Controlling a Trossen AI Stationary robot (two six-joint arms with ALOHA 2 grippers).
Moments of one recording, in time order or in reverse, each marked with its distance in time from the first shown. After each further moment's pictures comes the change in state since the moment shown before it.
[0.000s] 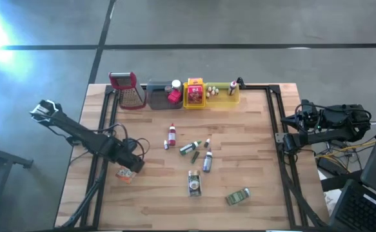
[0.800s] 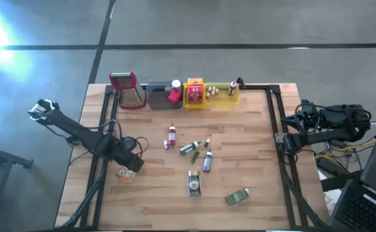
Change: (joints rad) left arm 0.000 -0.056 0.025 0.007 0.010 -0.009; right arm 0.000 0.000 0.000 0.000 0.000 0.000
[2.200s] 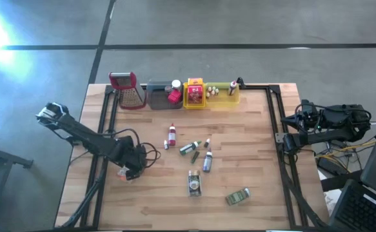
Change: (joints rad) left arm 0.006 0.210 0.107 -0.092 -0.065 0.764; right arm 0.000 0.000 0.000 0.000 0.000 0.000
